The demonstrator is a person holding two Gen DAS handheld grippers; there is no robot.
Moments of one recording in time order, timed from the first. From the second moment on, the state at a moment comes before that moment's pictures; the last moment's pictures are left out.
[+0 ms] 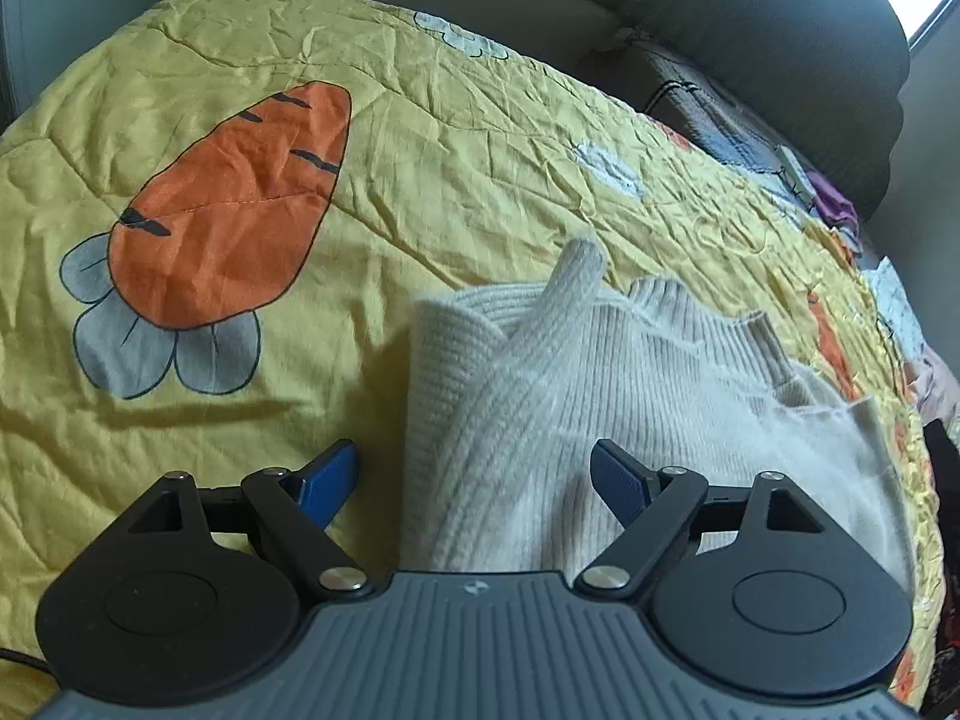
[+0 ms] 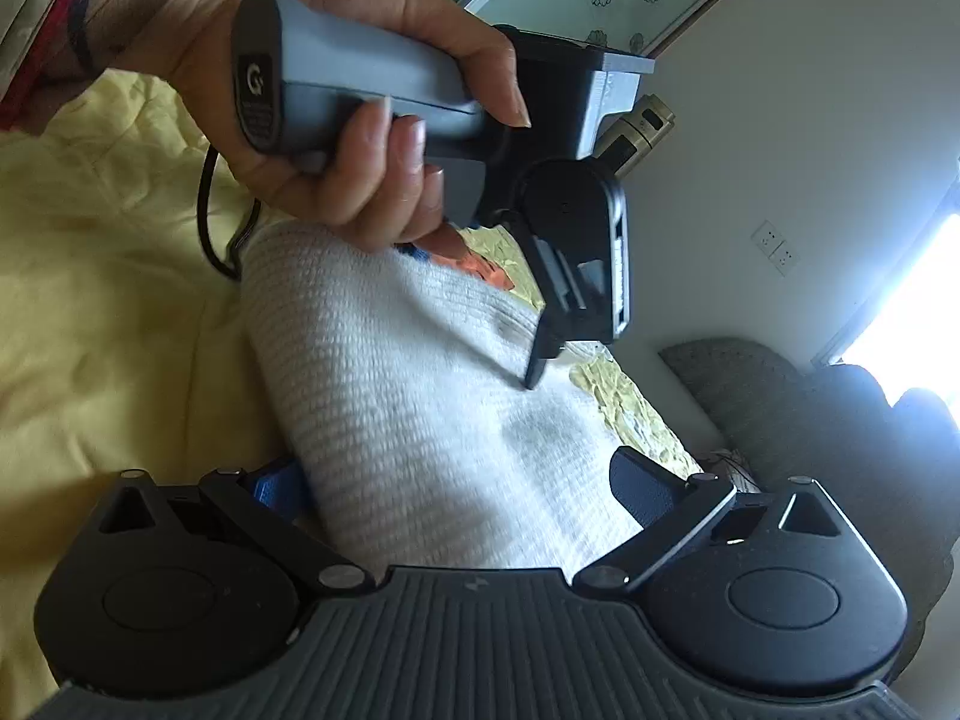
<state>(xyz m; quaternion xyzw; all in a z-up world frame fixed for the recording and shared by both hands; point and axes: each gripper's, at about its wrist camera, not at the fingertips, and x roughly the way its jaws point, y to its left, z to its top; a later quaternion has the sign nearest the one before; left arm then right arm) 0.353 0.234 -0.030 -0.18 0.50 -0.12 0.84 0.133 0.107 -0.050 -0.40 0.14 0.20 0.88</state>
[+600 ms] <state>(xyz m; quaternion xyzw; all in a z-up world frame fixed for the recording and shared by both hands) 0.373 0.243 -0.028 -0.28 0.49 -0.11 0.82 0.148 0.124 -0.049 -0.38 0.15 0.27 0.87</state>
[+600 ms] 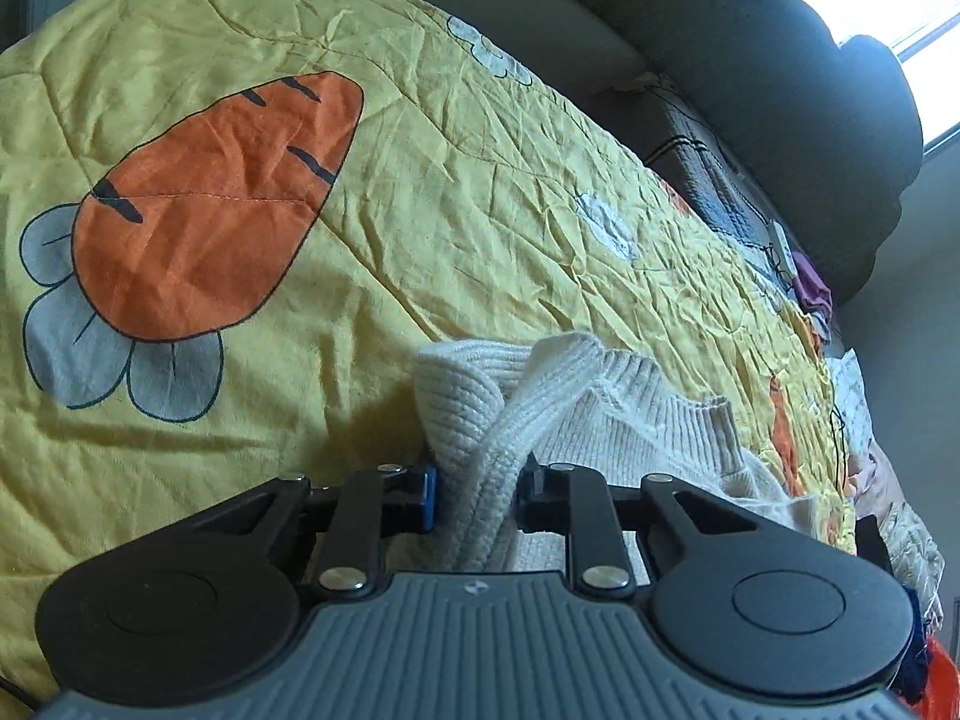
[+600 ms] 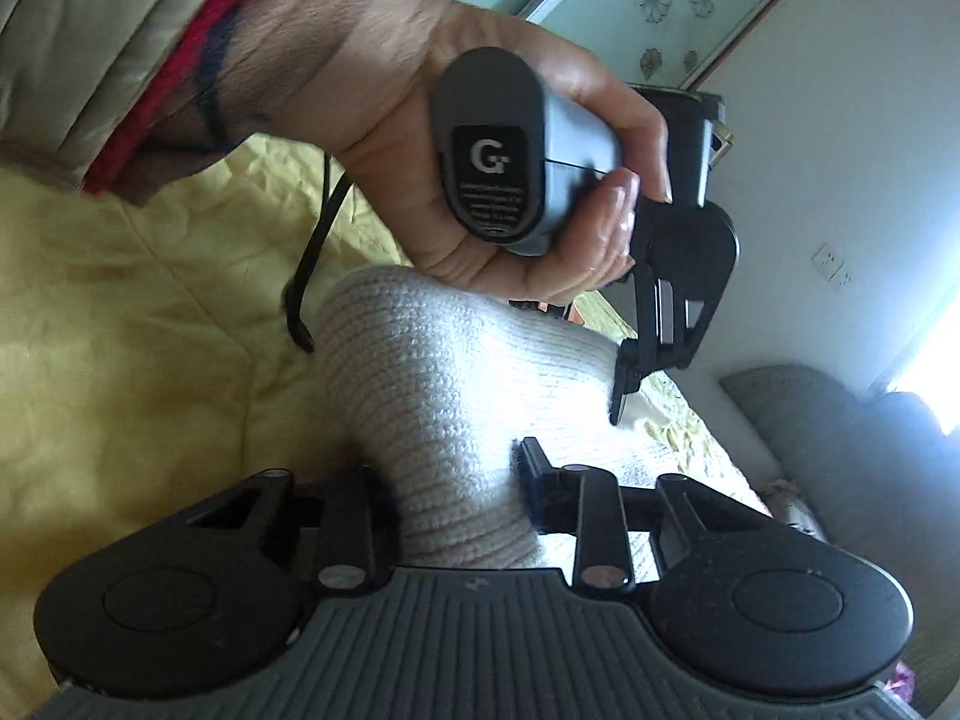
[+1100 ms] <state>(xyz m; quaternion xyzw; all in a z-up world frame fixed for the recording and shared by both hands) 0.340 0.202 0.054 -0.34 0.45 -0.08 0.82 0.145 0.024 0.020 -0.20 0.14 0.30 0.92</state>
